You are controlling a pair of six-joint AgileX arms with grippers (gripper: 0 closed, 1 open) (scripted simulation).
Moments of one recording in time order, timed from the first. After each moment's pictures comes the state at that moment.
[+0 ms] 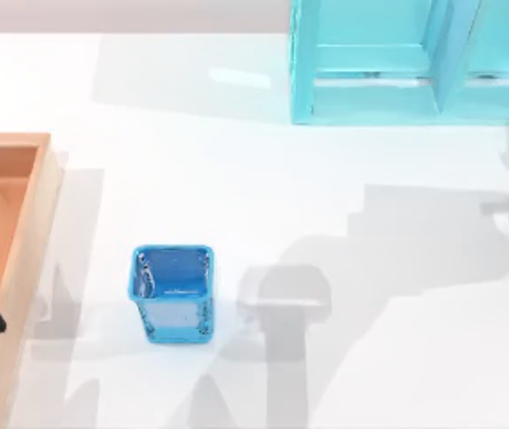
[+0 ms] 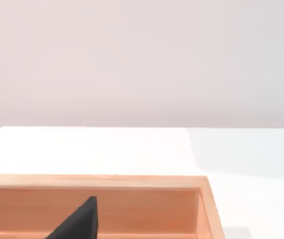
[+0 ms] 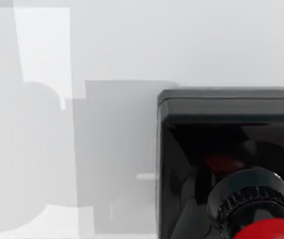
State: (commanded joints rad) left arm 0.00 0.00 0.00 0.00 0.00 0.00; right arm -0.07 2.01 1.40 -0.97 0.00 -0.05
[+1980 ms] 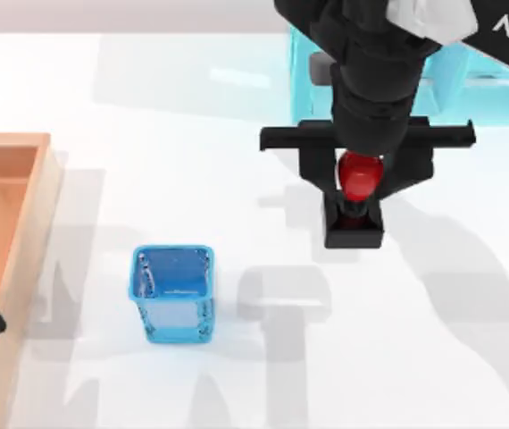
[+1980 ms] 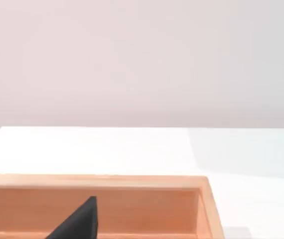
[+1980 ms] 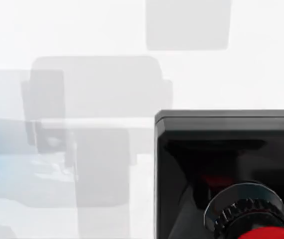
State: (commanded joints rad) left arm 0.00 0.00 0.00 0.00 0.00 0.00; right arm 0.64 2.08 1.95 -1.40 0.05 0.66
